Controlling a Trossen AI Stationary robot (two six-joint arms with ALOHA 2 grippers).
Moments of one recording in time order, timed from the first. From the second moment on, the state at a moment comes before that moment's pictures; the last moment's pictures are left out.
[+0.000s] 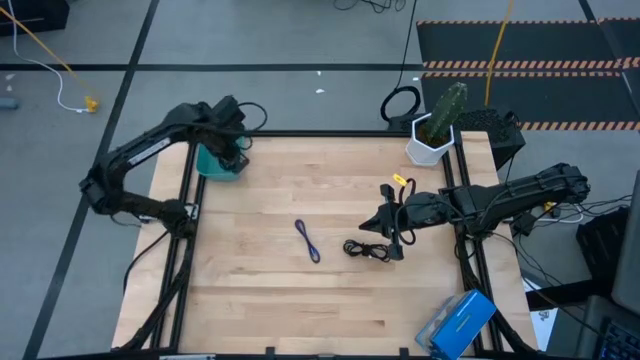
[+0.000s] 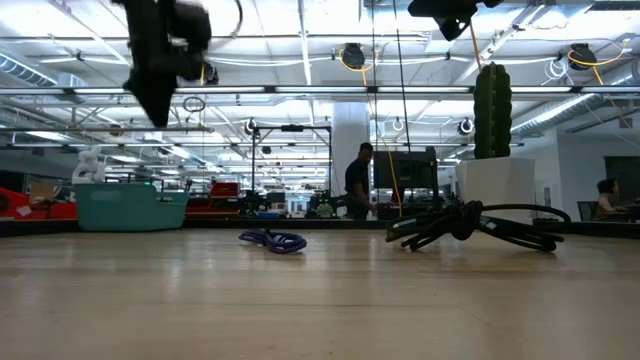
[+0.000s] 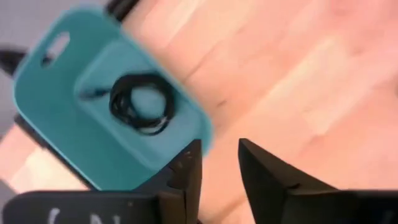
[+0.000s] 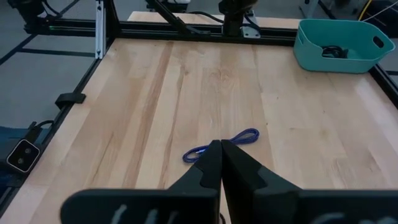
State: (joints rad) left arm 0.73 1.28 1.26 -1.28 -0.06 -0.02; right arm 0.20 1.11 0.88 -0.26 0.11 0.09
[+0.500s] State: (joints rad) left arm 0.18 1.01 1.27 -1.38 -0.10 -0.36; right arm 0.20 1.11 0.88 -0.26 0.11 0.09
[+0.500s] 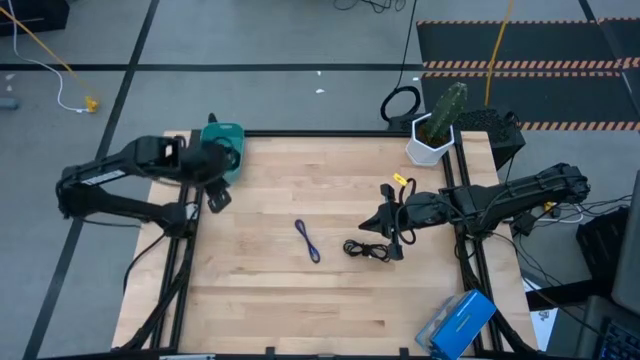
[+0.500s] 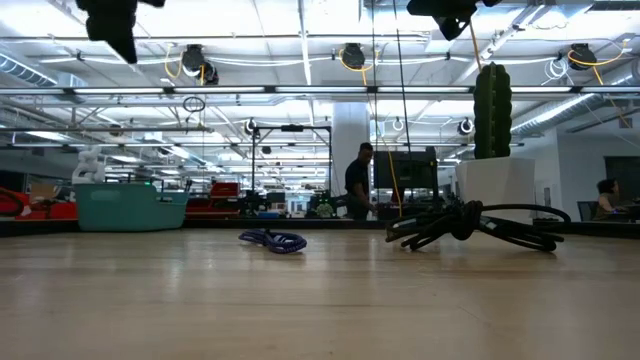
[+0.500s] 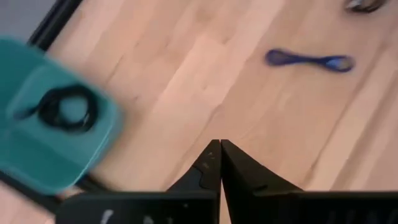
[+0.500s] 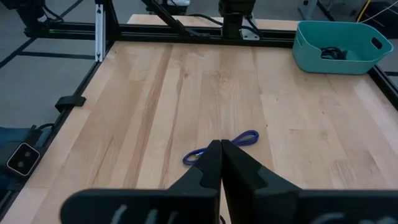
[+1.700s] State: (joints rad) left arm -0.22 1.19 1.16 -0.62 -0.35 -0.05; right arm 0.30 1.11 0.88 -0.30 0.27 0.33
